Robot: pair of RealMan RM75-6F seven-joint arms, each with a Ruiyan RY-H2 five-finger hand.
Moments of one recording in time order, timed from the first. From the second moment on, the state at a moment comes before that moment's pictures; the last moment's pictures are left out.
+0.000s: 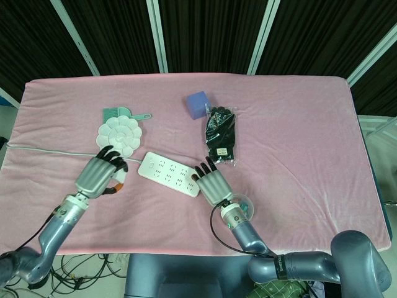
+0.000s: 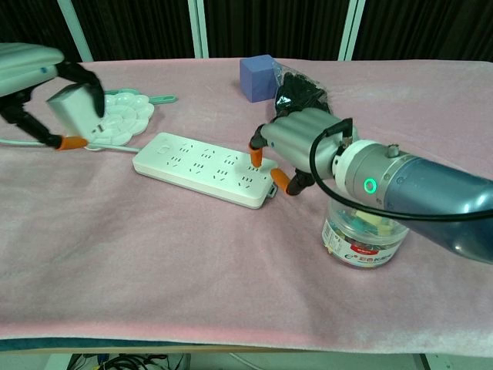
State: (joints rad) left arm -0.62 -1.34 0.03 -1.51 1.40 1.22 0.14; right arm 0.91 -1.74 0.16 -1.55 -0.86 1.09 -0.83
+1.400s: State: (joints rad) left arm -0.17 -1.14 0.09 -1.82 1.37 1.67 0.21; right arm 0.30 -1.08 0.07 -1.64 -1.25 1.40 -0.01
